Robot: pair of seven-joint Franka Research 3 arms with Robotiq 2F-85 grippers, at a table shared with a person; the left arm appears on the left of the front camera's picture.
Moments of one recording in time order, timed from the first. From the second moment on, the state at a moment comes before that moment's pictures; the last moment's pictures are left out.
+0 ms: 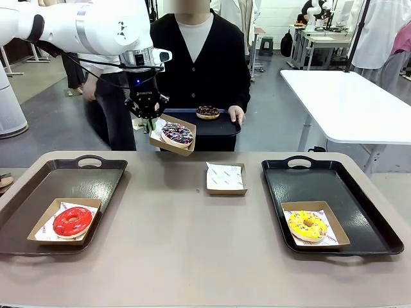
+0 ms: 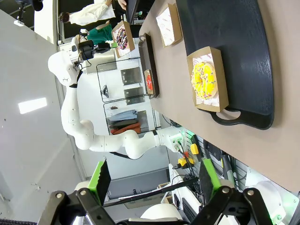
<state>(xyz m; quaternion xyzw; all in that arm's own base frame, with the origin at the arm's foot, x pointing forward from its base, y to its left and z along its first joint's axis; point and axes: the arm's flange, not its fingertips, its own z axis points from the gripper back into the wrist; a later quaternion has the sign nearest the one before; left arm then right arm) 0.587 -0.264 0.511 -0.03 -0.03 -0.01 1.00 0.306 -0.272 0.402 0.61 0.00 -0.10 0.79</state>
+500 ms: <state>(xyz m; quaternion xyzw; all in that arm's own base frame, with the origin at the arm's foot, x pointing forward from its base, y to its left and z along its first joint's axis) 0.587 -0.264 0.511 -0.03 -0.03 -0.01 1.00 0.306 -0.272 0.402 0.61 0.00 -0.10 0.79</state>
